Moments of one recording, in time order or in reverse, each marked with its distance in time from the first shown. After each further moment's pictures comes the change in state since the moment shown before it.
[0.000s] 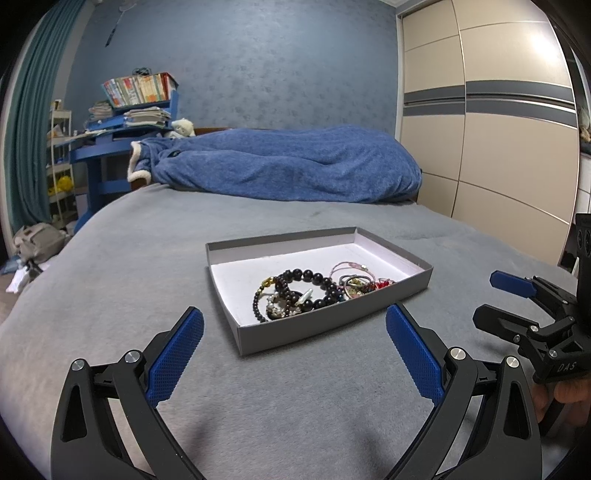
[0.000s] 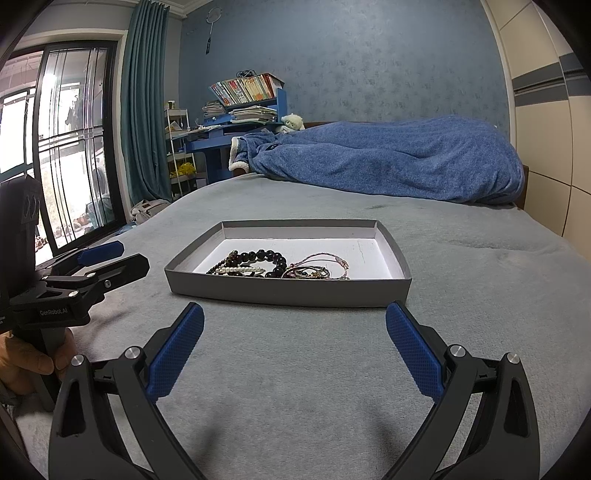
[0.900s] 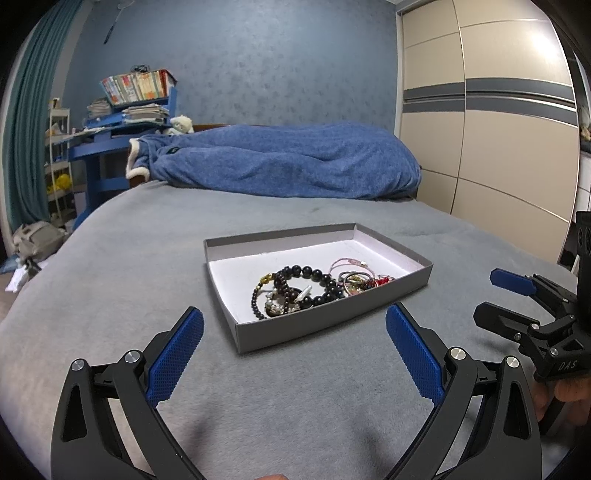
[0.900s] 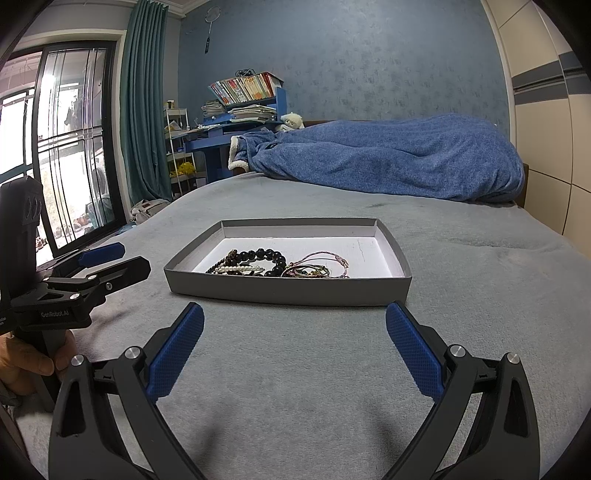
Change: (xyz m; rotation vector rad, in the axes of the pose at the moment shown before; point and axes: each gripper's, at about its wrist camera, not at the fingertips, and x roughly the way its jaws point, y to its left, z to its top) left arm 0.006 -0.004 -0.005 0.003 0.012 -0.007; right arm 0.000 -0.001 0.001 0.001 0.002 0.000
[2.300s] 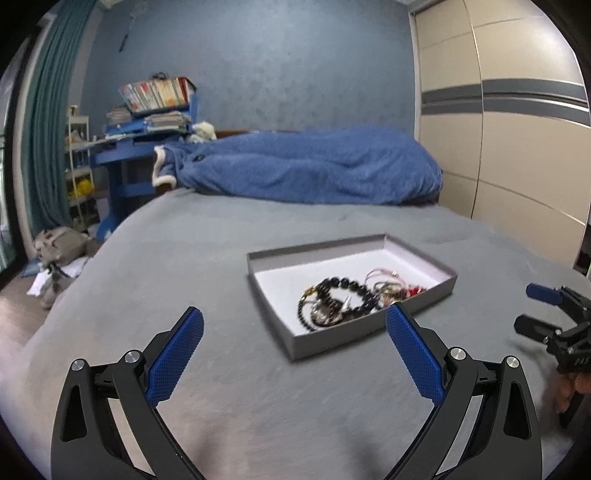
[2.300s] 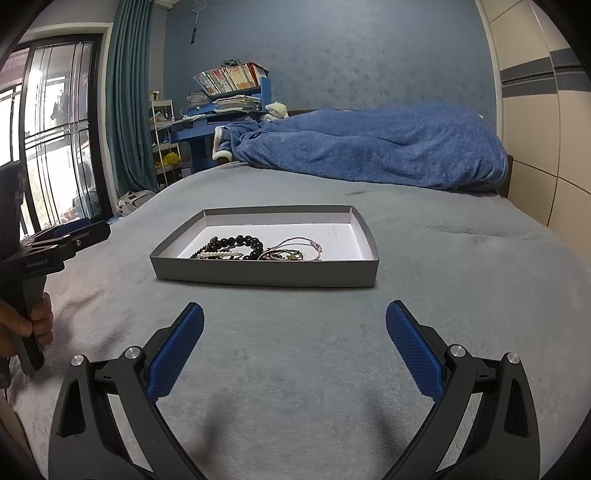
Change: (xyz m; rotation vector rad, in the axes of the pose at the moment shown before) left arm -0.033 0.031 0.015 0.001 -0.015 0.078; right arm -0.024 -0.012 -0.007 0.021 0.045 -0.056
